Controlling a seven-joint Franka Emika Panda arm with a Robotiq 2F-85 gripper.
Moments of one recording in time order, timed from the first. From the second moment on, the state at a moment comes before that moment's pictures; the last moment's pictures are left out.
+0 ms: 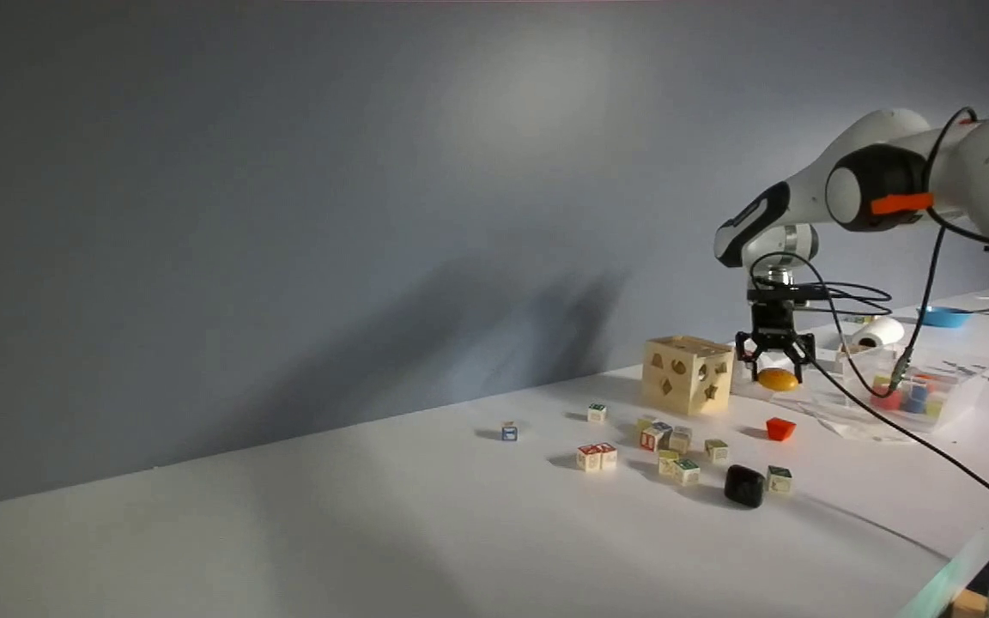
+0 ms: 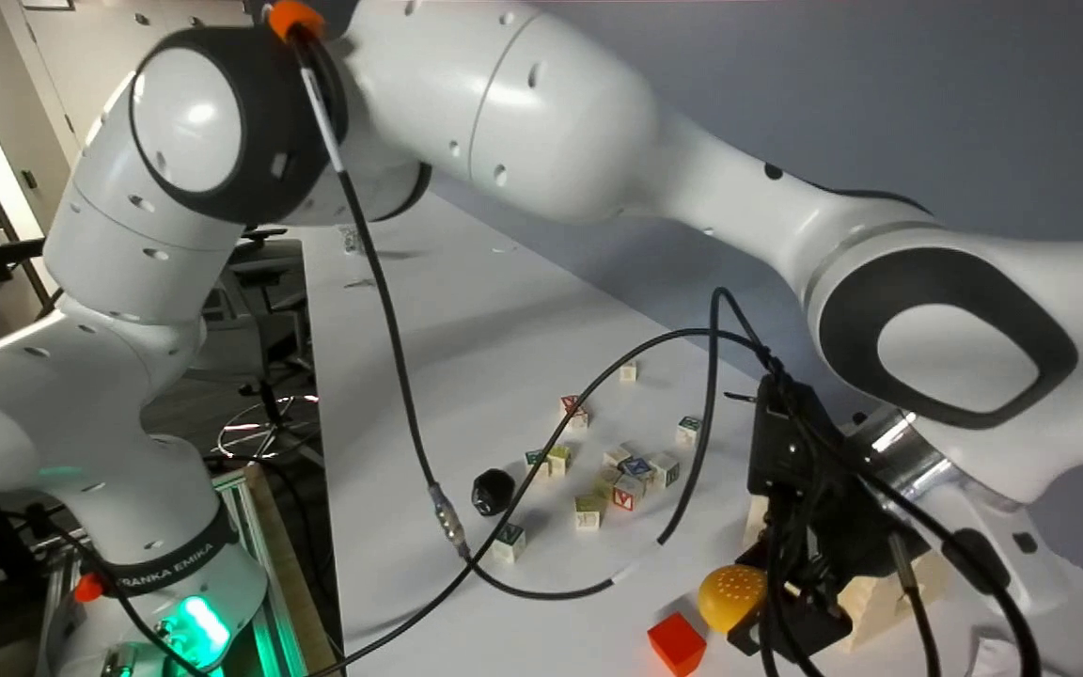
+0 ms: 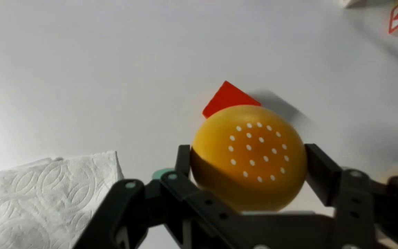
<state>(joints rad) -0.62 0.69 -0.33 -1.33 0.20 1.54 0.12</state>
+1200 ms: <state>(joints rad) 0.07 0.32 -0.88 -2.19 -0.39 2.52 1.13</state>
